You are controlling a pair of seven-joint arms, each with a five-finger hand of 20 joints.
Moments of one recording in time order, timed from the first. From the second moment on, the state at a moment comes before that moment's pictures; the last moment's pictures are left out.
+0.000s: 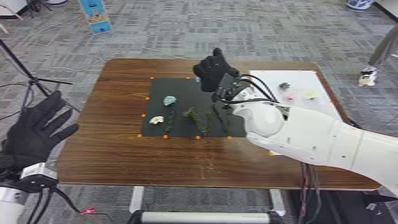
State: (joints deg) left arm 138.1 -58.6 -117.5 -124.9 36.2 -1.5 8.2; right arm -27.1 -56.3 -2.5 -81.3 -134.4 32.0 22.4
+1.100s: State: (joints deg) left arm 137.0 -56.5 -117.6 -125.0 36.2 -1.8 8.8; right arm -24.5 -65.9 -9.4 -70.7 -132.1 26.7 13.4
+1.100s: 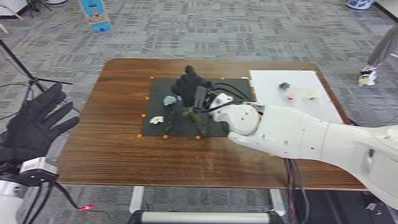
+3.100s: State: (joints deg) left arm 134.8 -54.9 -117.2 -124.4 36.3 -2.4 8.6; right arm -26.8 -61.4 1.0 -78.9 -134.8 10.0 9.3
